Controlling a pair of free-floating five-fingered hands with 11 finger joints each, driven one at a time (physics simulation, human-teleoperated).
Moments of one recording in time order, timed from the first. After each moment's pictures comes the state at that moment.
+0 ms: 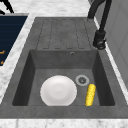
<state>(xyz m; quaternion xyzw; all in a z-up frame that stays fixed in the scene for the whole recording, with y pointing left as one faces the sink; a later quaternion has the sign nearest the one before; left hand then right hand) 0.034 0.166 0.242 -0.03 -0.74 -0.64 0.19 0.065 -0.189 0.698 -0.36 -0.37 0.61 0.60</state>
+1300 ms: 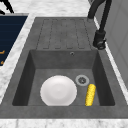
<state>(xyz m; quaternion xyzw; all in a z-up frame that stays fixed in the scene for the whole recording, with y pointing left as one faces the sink) 0.034 0.166 0.242 -0.03 -0.74 -0.64 0.19 0.064 -0.095 0.895 -0.35 -0.37 0.61 0.61</state>
